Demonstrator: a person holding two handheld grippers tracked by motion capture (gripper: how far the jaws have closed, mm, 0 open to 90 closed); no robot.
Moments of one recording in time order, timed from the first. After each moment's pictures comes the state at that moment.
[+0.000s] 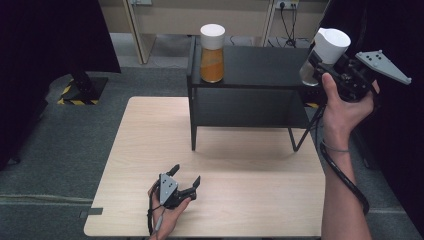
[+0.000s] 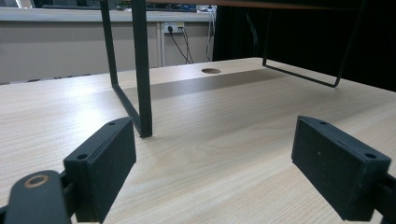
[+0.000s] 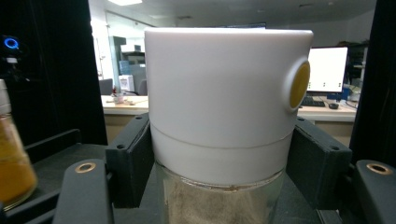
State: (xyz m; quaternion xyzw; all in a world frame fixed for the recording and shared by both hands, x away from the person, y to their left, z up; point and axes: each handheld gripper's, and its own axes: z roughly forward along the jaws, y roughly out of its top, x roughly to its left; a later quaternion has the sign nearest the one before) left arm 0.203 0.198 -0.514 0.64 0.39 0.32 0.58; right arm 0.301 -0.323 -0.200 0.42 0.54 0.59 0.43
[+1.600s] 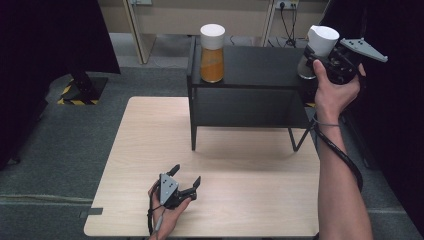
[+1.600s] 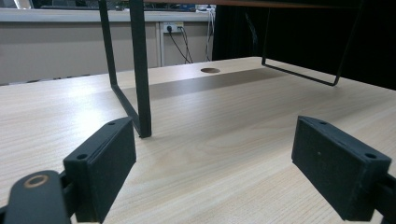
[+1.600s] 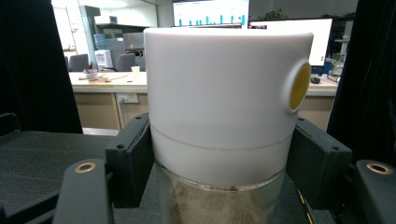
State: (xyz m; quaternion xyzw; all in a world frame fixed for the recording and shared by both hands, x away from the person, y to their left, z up) left arm 0.203 0.198 -0.514 0.64 0.39 0.32 0.58; right arm 0.357 -0.317 -0.196 0.47 0.56 0.54 0.43
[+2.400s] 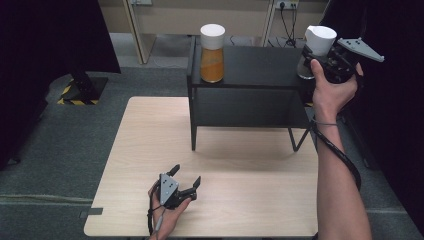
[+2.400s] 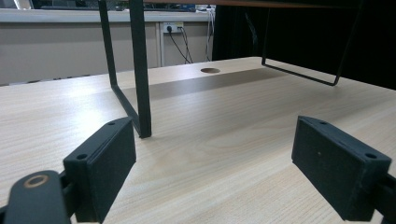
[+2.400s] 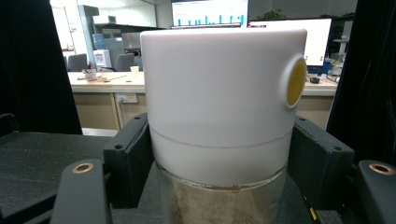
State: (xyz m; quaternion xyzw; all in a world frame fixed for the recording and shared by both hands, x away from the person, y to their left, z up) left arm 0.203 0.198 -0.514 0.64 0.39 0.32 0.58; right arm 0.360 -0.312 -0.196 0.47 0.56 0.54 0.43
